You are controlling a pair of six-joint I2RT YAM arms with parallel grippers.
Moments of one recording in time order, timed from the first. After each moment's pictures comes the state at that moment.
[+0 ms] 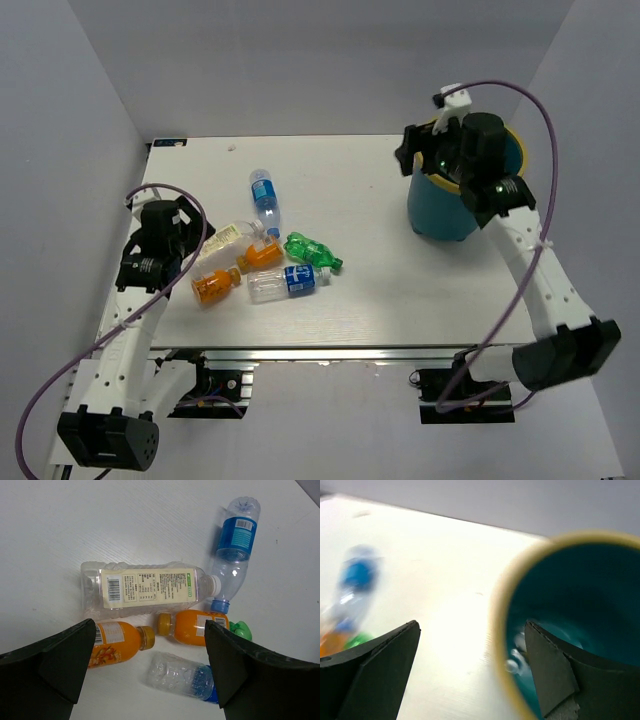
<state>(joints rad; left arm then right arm) -0.07 0.89 0.93 -0.65 -0.29 -0.62 0.26 1.39 1.50 -0.43 -0.05 0.03</state>
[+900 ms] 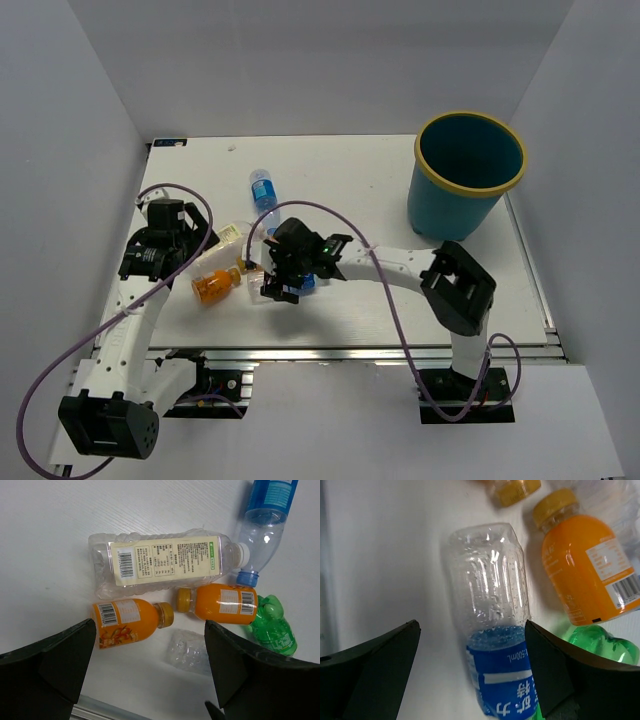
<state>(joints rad) -0.07 0.97 0.96 -0.77 -0.24 -0.57 1.06 1.88 1.37 -0.30 -0.34 -0.49</state>
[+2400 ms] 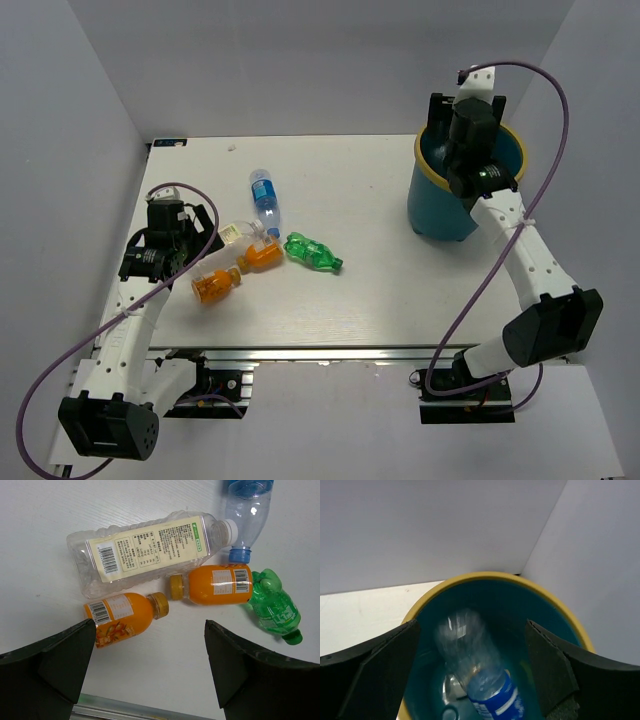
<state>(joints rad) -0.07 0.96 0.96 -0.76 -0.14 -0.46 0.30 1.46 1.51 -0.14 0.56 -0.09</state>
